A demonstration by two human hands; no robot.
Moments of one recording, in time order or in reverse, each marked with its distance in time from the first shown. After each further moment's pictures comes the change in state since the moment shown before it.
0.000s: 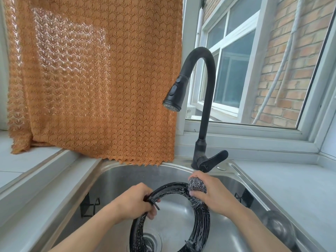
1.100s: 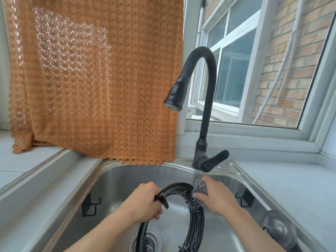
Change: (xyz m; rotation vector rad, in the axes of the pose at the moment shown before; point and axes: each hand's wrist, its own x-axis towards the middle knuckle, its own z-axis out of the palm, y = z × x) left_hand -0.016 0.041 0.012 0.172 0.116 0.012; right_hand 0.002 0.001 0.011 -0.324 -0.002 0.332
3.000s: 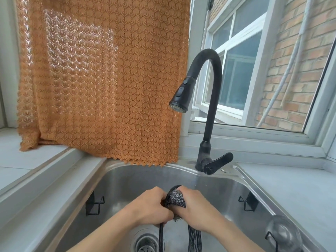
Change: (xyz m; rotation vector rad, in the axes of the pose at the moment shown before) left_hand 0.003 0.004 0.006 -0.143 -0.111 -0.082; right_hand -0.024 -0.057 0.018 0.302 -0.151 -0.304
